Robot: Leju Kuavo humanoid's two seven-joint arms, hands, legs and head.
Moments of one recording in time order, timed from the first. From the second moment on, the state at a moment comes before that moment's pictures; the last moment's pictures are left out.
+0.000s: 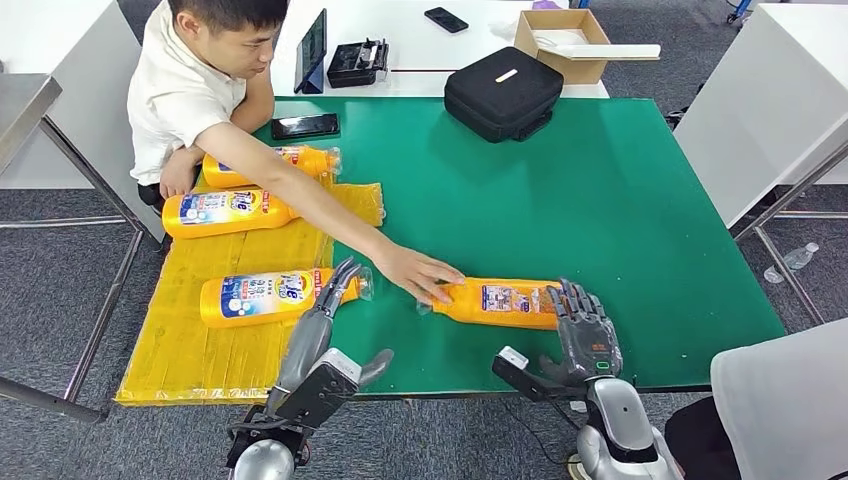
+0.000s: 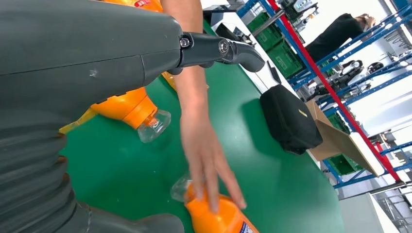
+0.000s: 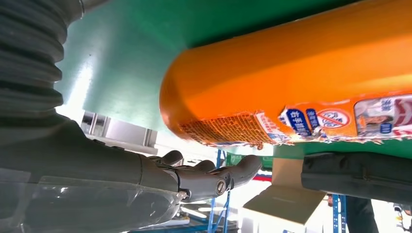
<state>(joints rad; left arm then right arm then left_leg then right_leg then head) 0.02 -0.28 -0.40 -1.51 -0.63 0.08 -0.25 0.04 -0.11 0.12 -1.34 1.46 -0.16 -0.07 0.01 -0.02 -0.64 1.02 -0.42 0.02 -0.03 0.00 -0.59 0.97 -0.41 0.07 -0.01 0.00</state>
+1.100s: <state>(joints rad) 0.01 -0.28 -0.39 -1.48 -0.55 0.05 -0.24 -0.21 -0.17 0.22 -1.04 1.37 -0.13 -0.10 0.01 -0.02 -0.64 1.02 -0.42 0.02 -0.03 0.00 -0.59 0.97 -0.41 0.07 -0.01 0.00</state>
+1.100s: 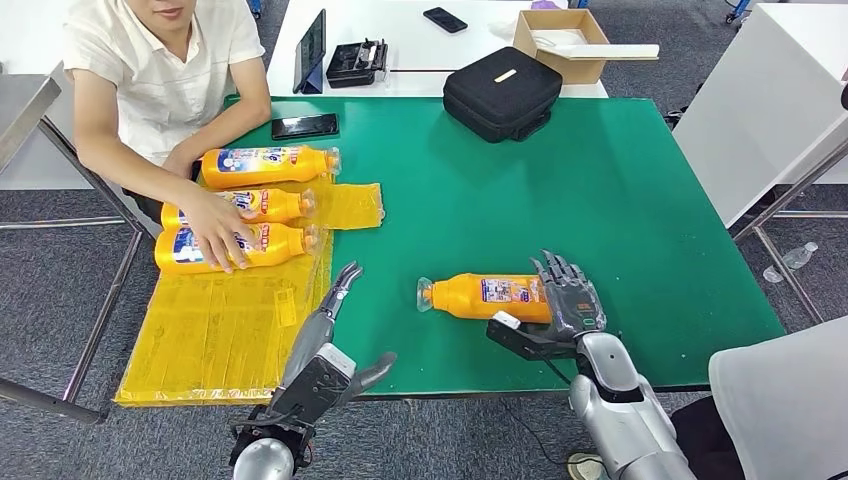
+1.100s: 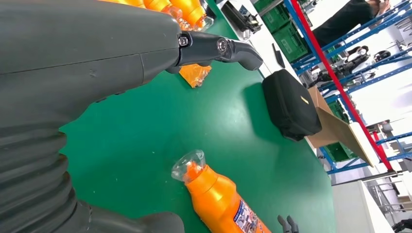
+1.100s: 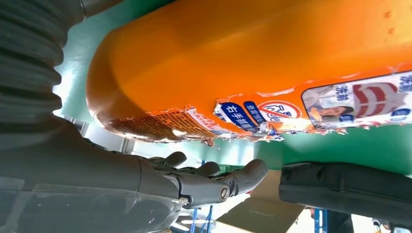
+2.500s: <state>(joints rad) 0.00 -0.28 -0.40 -1.44 -0.46 0.02 -0.27 -0.25 -0.17 0.11 -0.89 0.96 -0.03 -0.35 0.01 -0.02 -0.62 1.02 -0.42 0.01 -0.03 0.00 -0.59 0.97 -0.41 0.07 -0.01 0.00</state>
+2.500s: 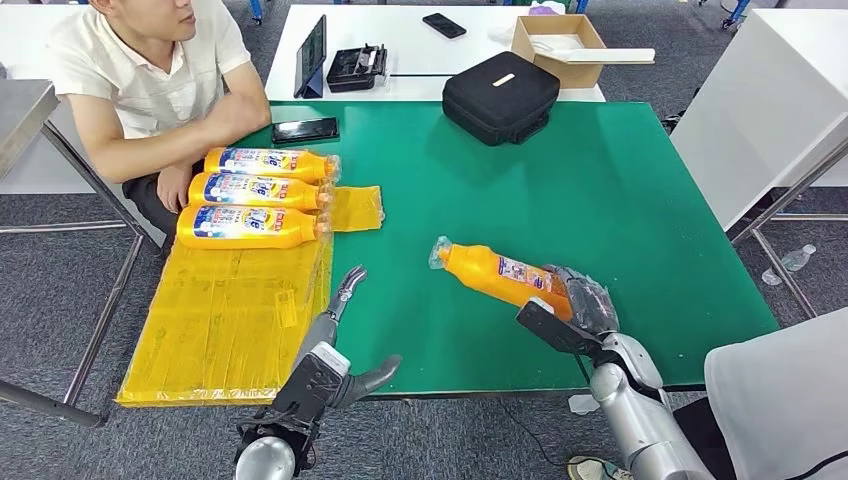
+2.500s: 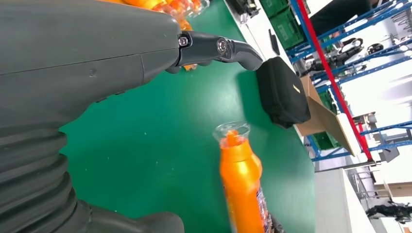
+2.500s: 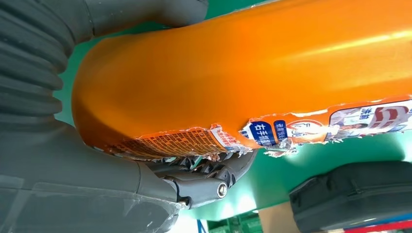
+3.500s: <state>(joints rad) -0.07 -0.29 -0.36 -1.25 -0.01 -0.13 -0.24 -0.21 -0.03 0.32 -1.20 0.50 0.18 -0.48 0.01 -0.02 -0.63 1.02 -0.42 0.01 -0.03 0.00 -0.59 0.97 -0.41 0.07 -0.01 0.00</state>
